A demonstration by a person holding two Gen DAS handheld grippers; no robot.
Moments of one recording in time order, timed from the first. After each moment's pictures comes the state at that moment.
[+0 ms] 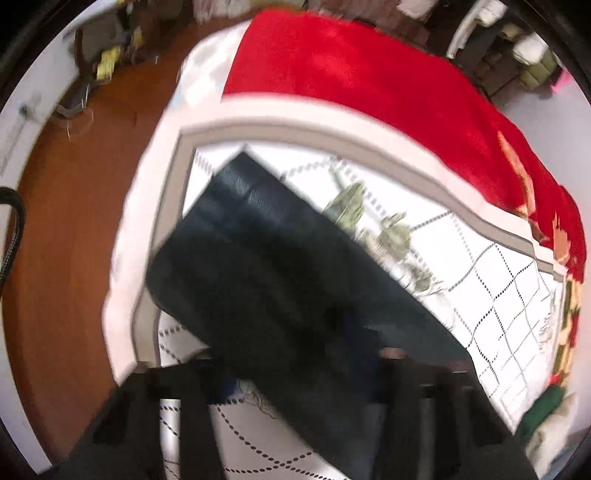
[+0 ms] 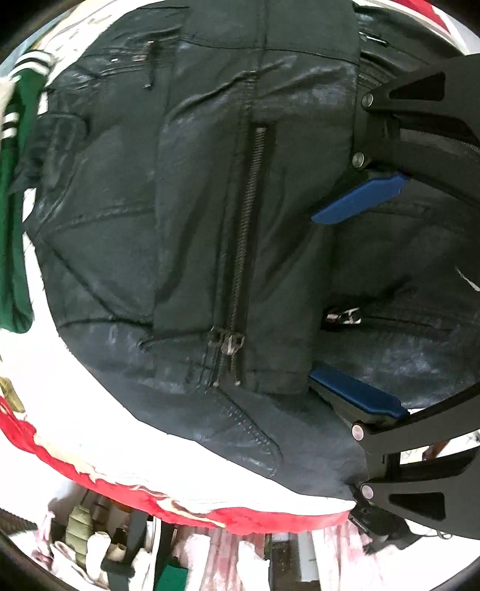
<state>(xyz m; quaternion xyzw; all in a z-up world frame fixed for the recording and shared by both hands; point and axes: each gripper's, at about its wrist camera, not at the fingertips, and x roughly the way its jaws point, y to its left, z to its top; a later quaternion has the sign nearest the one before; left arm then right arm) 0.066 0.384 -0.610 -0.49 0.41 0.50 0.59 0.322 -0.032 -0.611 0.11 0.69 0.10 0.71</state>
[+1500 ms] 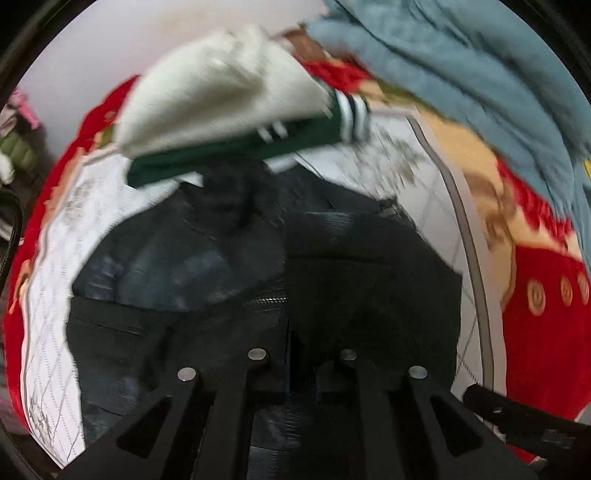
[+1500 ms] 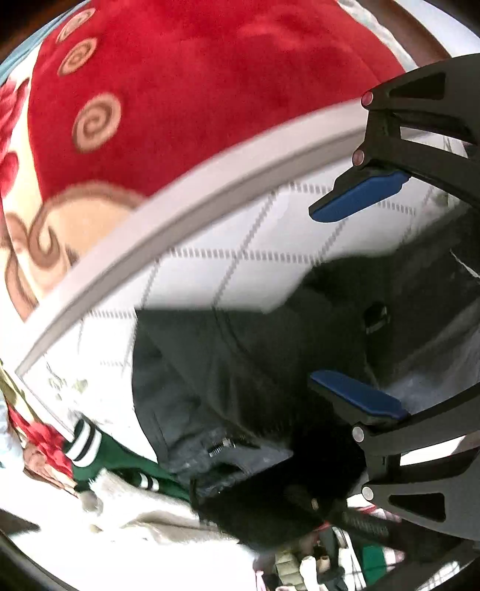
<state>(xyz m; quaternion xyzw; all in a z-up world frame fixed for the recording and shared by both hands) 0.277 -0.206 -0.509 0.07 0.54 -0.07 0.83 0.243 -0.391 -0.595 0.35 0.63 -0.13 0.68</state>
